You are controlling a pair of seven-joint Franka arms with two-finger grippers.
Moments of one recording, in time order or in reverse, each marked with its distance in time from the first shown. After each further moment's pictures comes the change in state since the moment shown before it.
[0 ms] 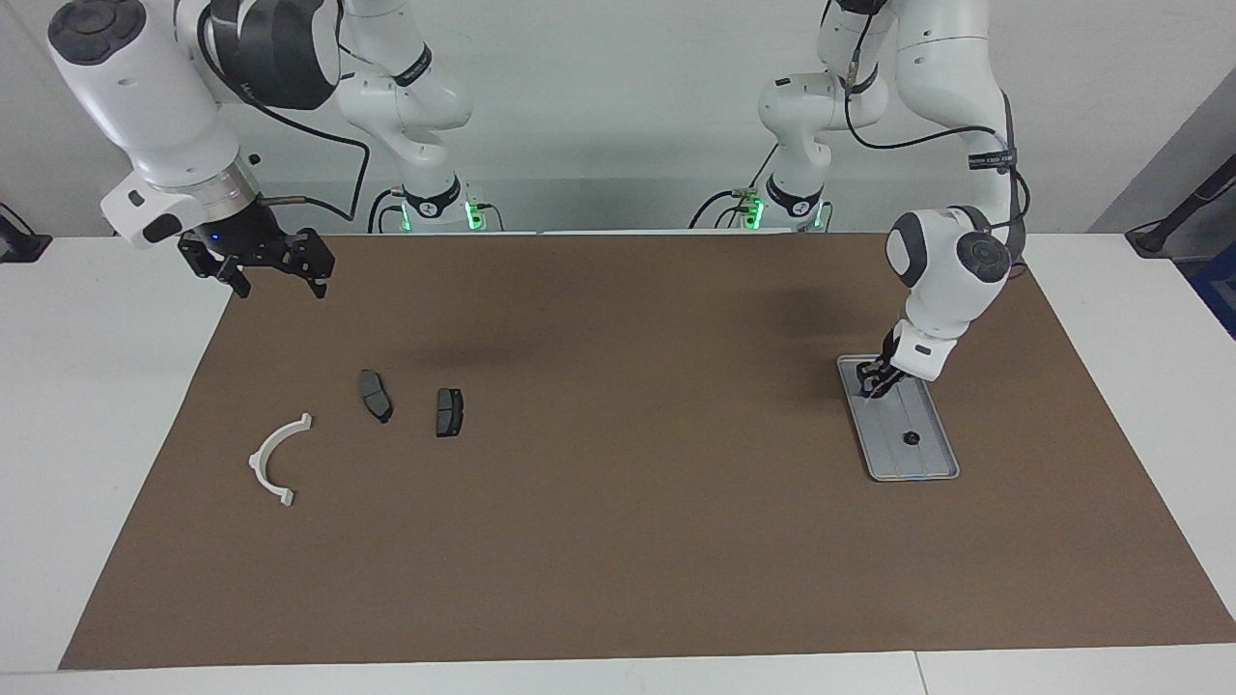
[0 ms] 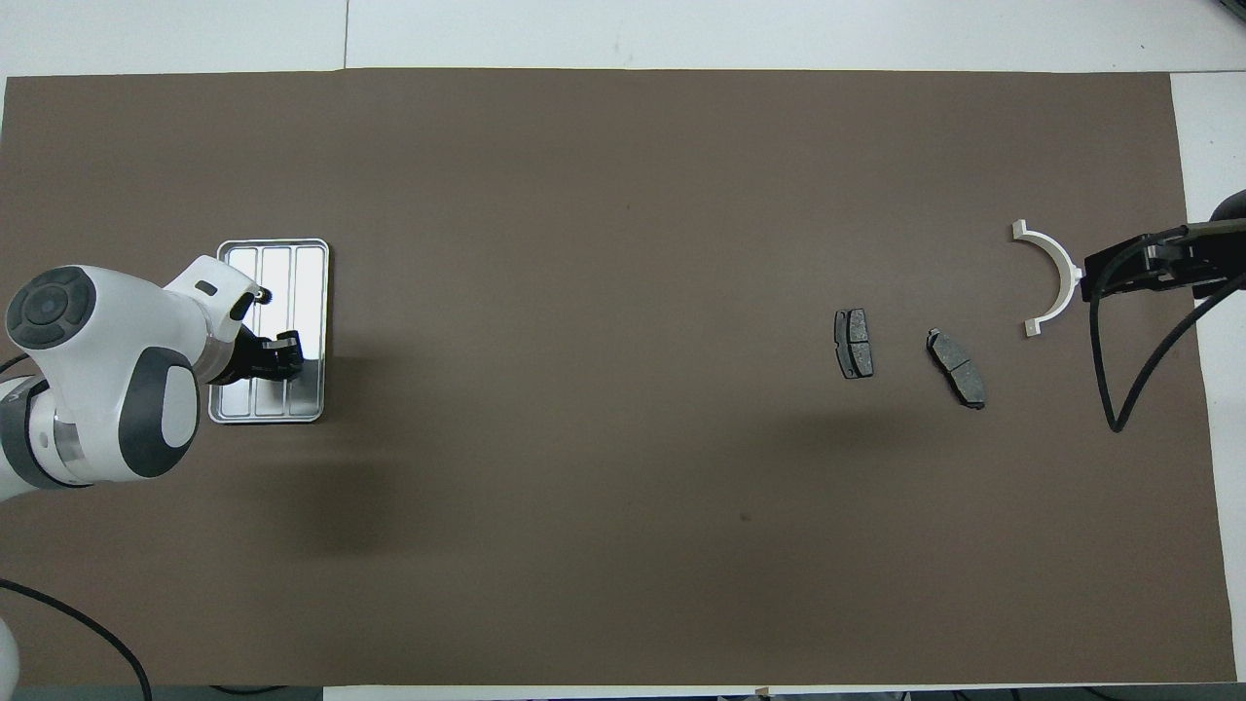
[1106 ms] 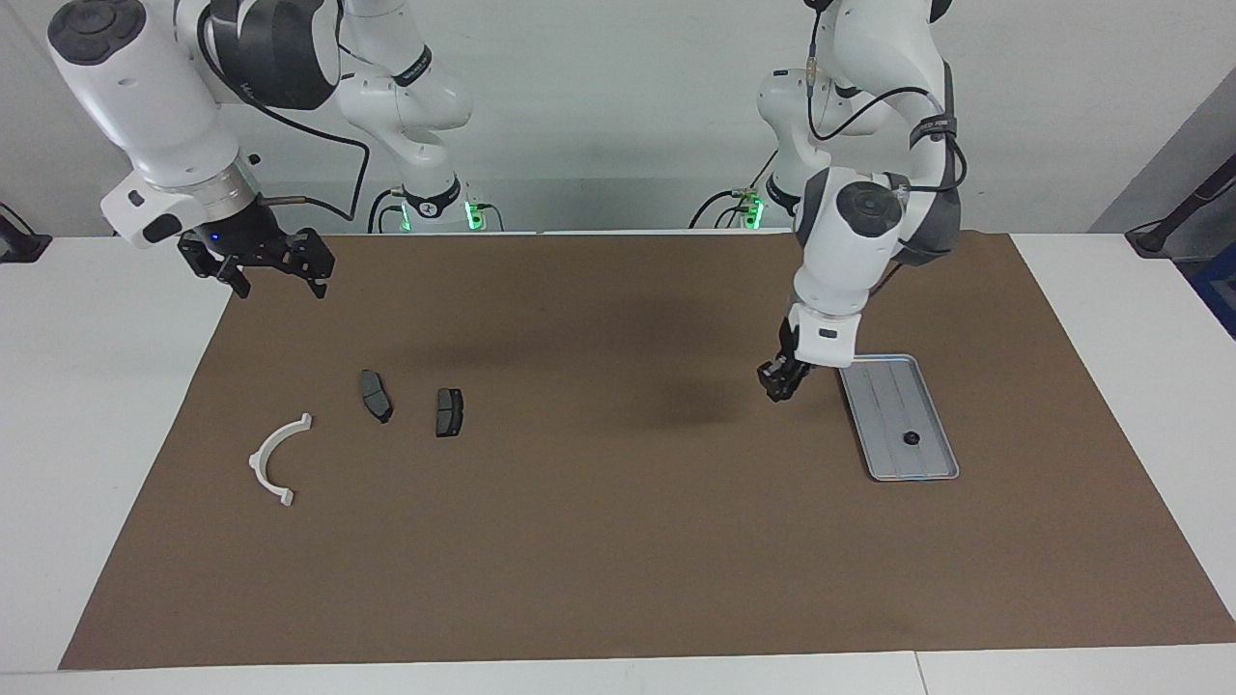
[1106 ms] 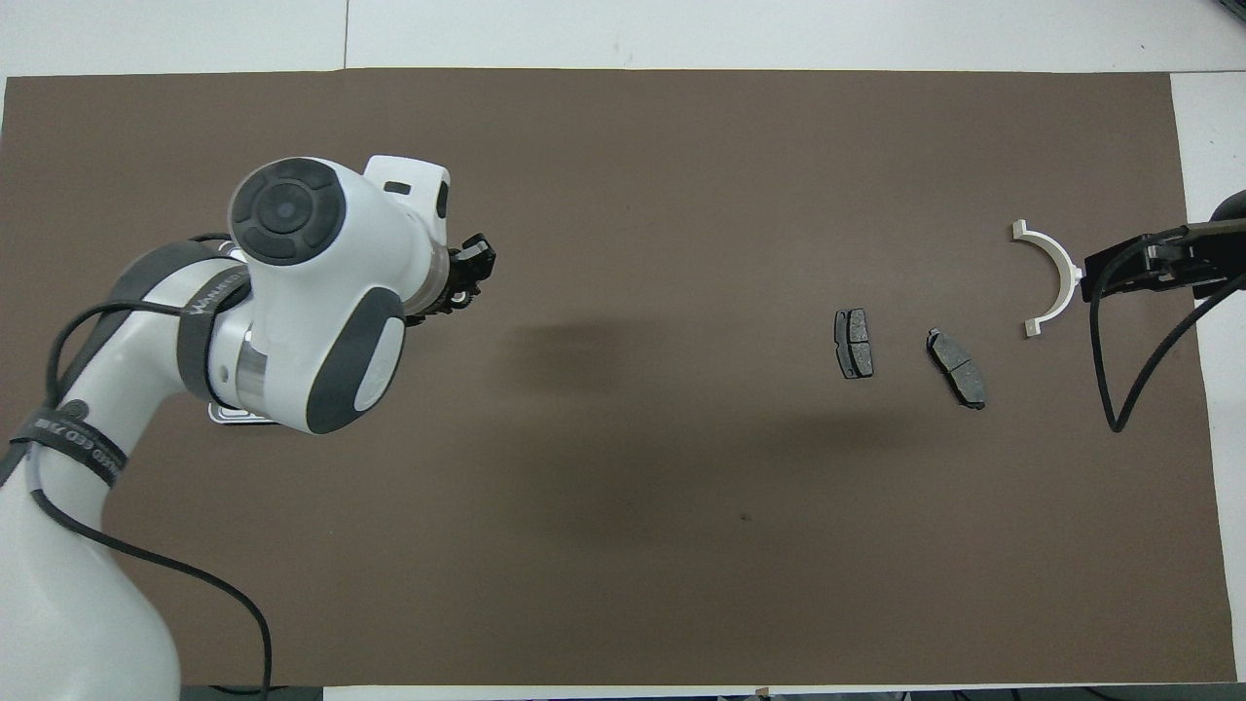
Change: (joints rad) left arm -0.435 0.083 -0.010 0.436 0.000 -0.243 -0.773; right arm 0.000 0.000 0.000 0.000 0.000 0.000 0.000
